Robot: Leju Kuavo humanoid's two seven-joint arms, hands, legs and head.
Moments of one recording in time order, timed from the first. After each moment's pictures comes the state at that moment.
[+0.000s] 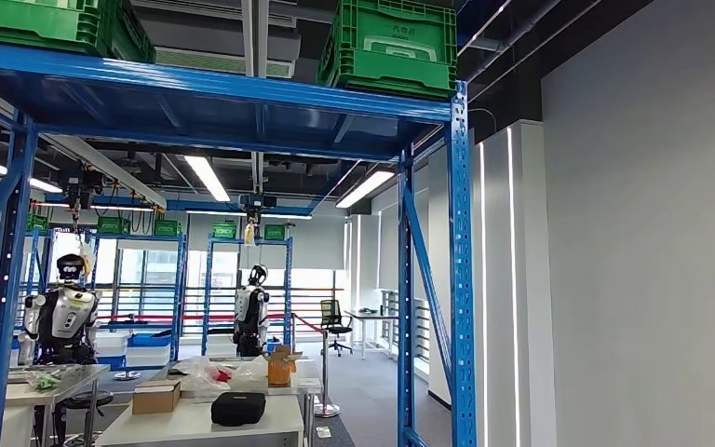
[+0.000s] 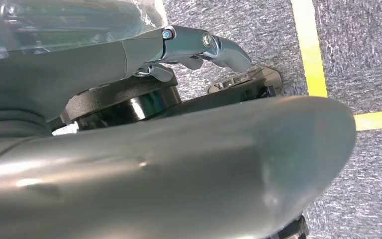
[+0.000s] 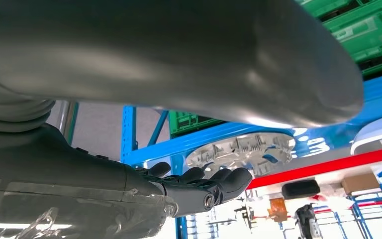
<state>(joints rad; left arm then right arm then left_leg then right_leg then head) -0.15 0.09 -1.30 -0.34 0.94 0.44 0.04 -0.36 -0.31 0.99 -1.58 0.84 0.03 0.58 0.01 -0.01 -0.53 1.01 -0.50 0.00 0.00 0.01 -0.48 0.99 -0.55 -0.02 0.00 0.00</state>
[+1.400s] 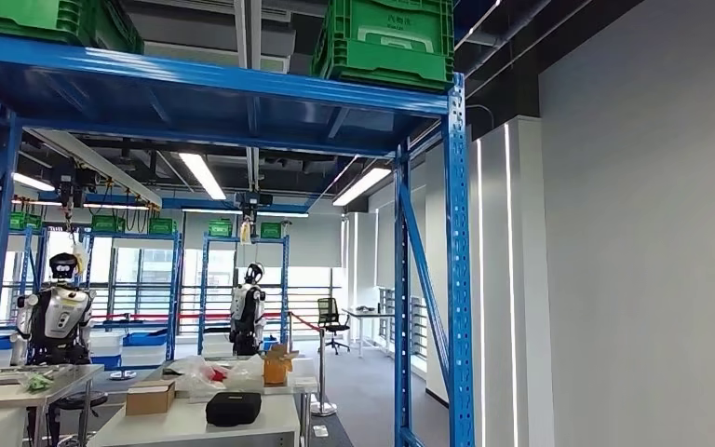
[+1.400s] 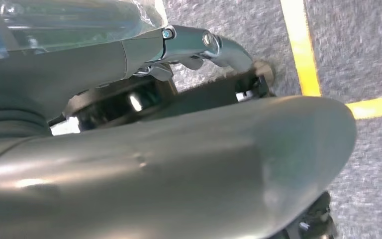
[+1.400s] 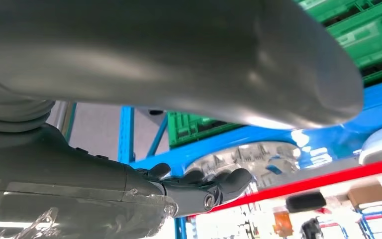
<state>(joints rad) -0.15 0.09 -1.30 -0.34 0.92 0.40 0.06 -0.37 -0.31 0.99 -1.55 0.79 0.01 0.58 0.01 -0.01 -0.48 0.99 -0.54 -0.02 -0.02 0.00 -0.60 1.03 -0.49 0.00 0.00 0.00</state>
